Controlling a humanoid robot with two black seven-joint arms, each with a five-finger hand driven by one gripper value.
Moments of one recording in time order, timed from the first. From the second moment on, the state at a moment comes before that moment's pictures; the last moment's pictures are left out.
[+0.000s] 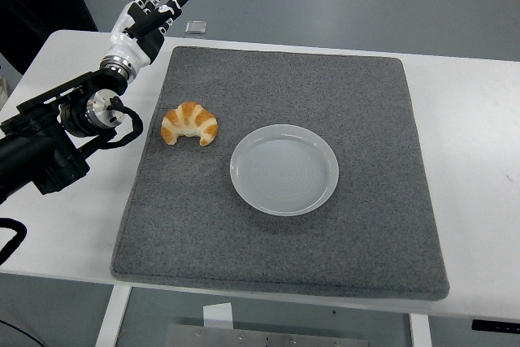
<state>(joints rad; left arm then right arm) -0.93 0.32 -0.50 -0.73 -0.23 -0.01 -0.42 0.05 0.00 -0.01 0.15 0.13 -0.20 -0.03</state>
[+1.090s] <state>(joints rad) -1.05 0.42 -0.33 -0.71 0.44 -0.08 -0.41 0.05 0.00 -0.01 0.15 0.13 -0.20 -0.03</state>
